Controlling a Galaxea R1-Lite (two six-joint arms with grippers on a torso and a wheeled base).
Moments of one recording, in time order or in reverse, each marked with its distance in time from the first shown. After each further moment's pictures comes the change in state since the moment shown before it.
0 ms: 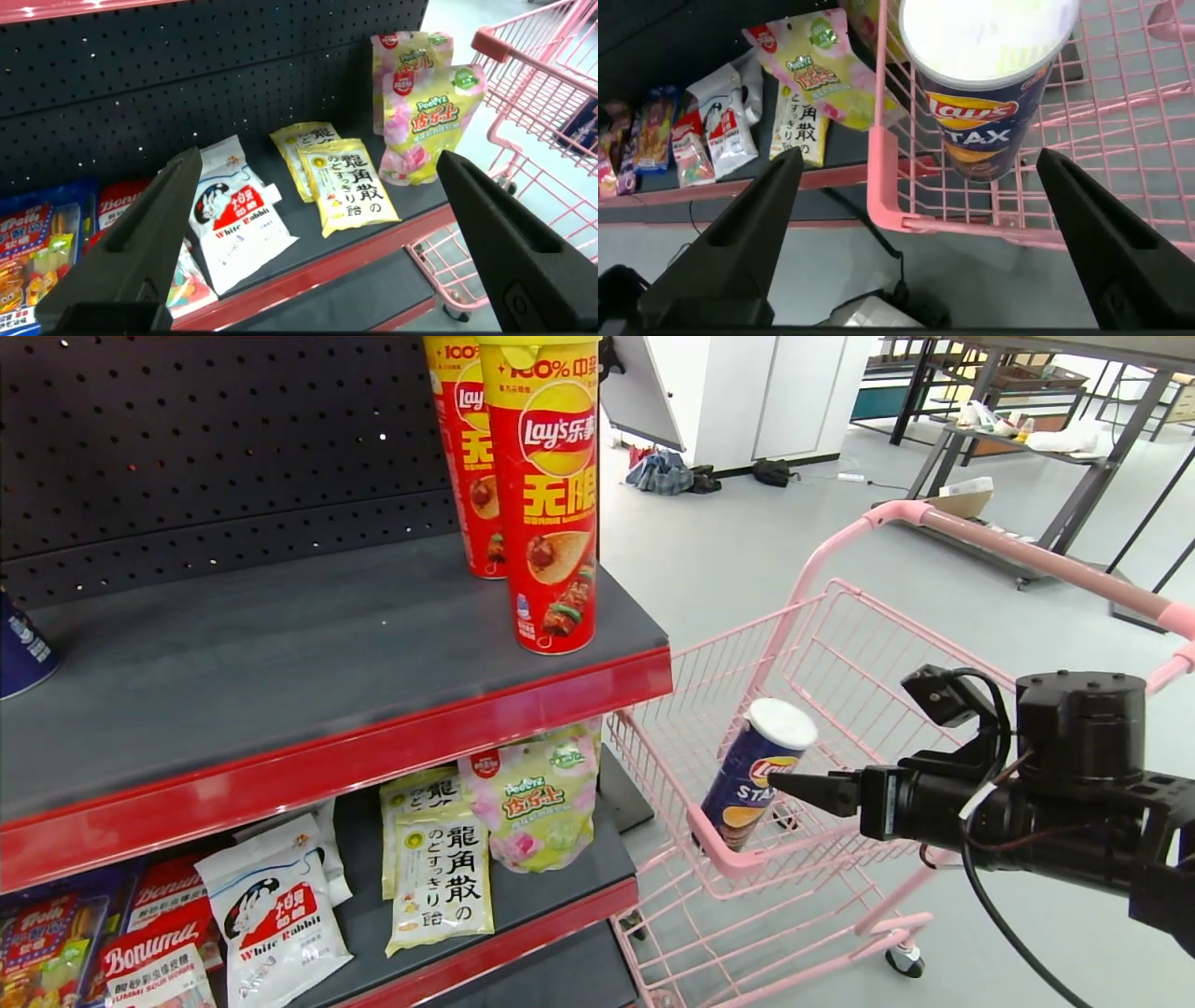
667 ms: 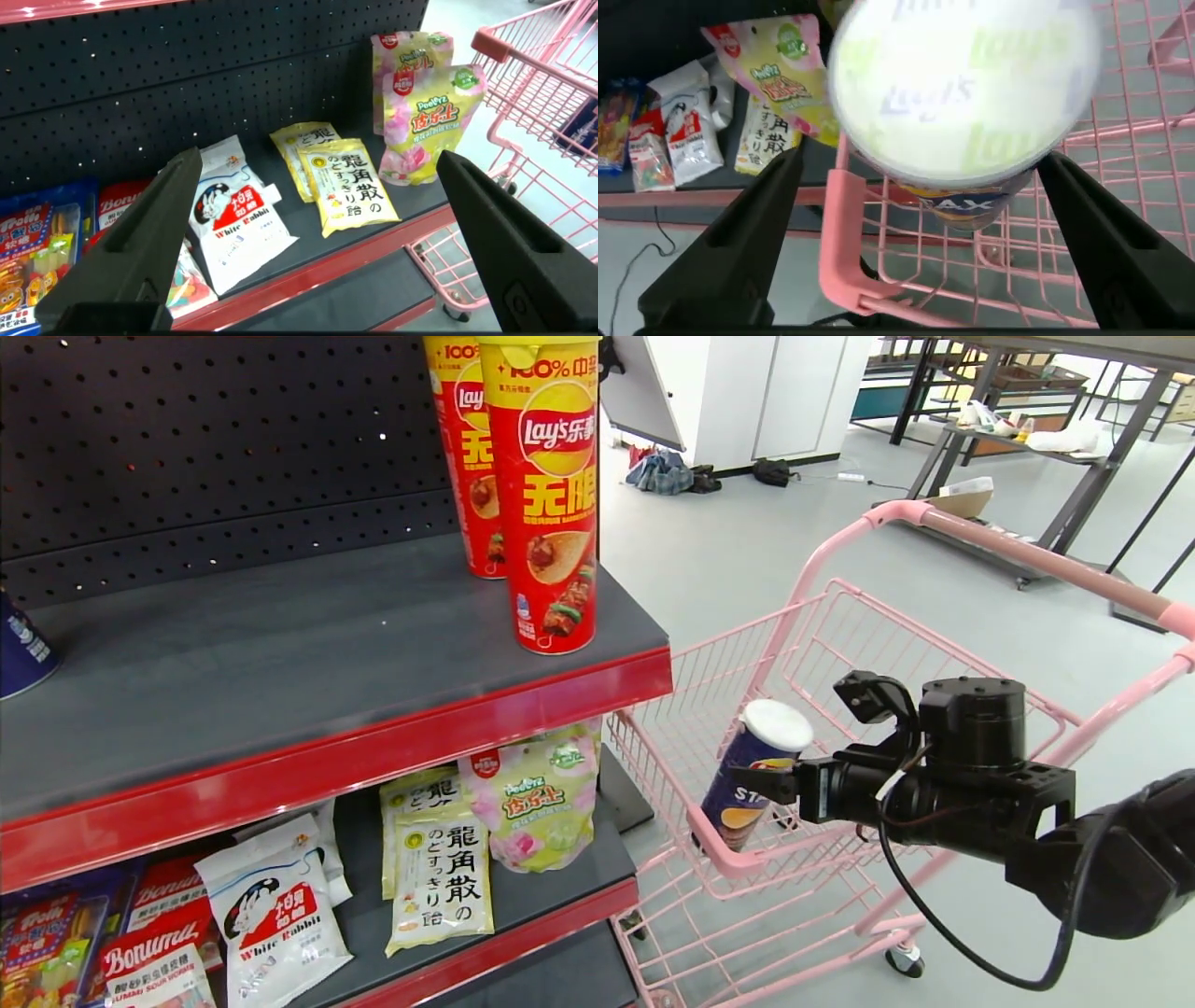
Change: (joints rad) left arm 0.000 0.000 0.000 0.000 0.000 0.000; right arm 0.003 0.240 -0.077 -0.171 -0.004 -0.081
